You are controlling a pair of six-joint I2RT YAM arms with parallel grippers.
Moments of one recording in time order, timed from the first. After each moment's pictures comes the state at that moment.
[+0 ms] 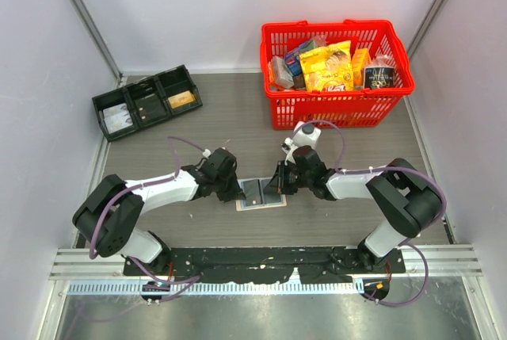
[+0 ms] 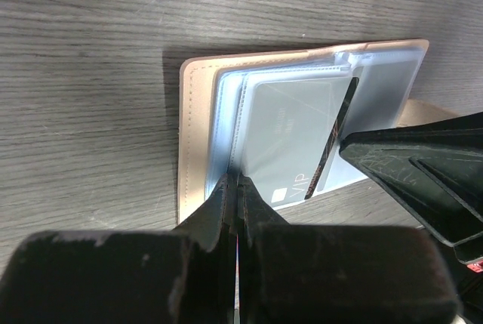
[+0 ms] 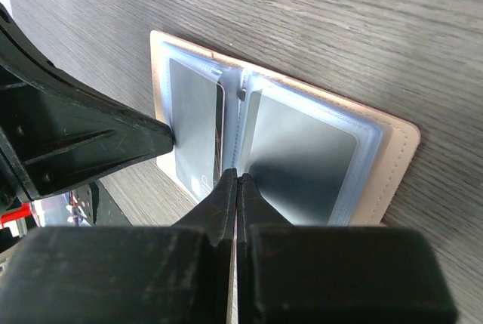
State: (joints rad) left arm -0.72 1.47 0.67 -0.21 0.08 -1.02; right arm 0.65 1.60 0.56 0.34 -0.41 0.74
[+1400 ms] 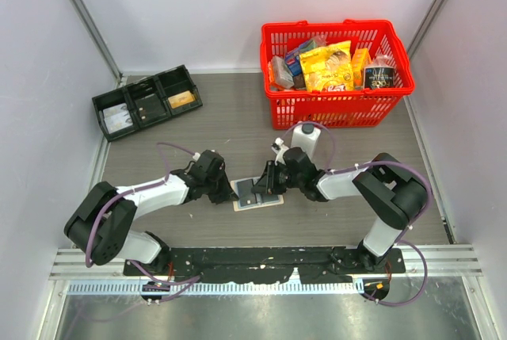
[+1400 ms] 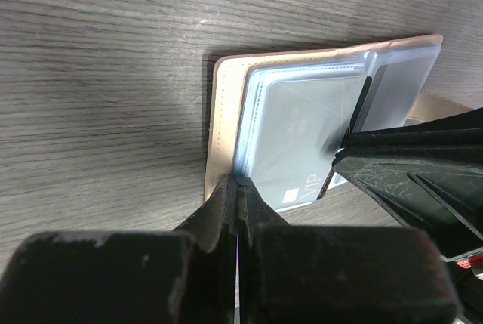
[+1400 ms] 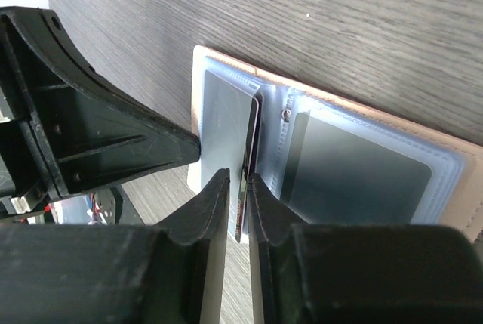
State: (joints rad) left arm -0.63 1.40 0.58 -0.17 0.14 -1.00; right arm 0.74 1.69 0.61 0.46 -0.38 0.80
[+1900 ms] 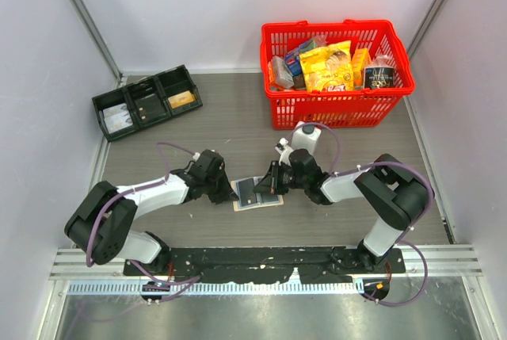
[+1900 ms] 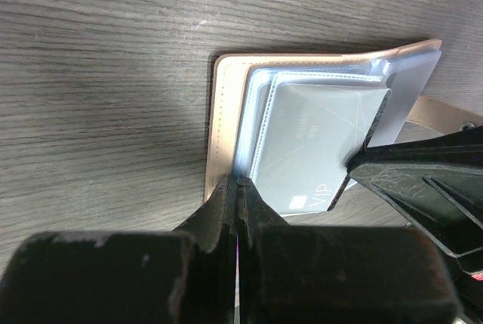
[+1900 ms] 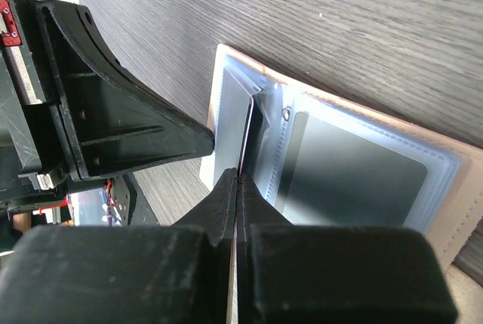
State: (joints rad) left arm -0.63 1.40 0.58 -0.17 0.15 -1.00; right arm 0.71 1.68 0.54 0.60 -0.44 0.84
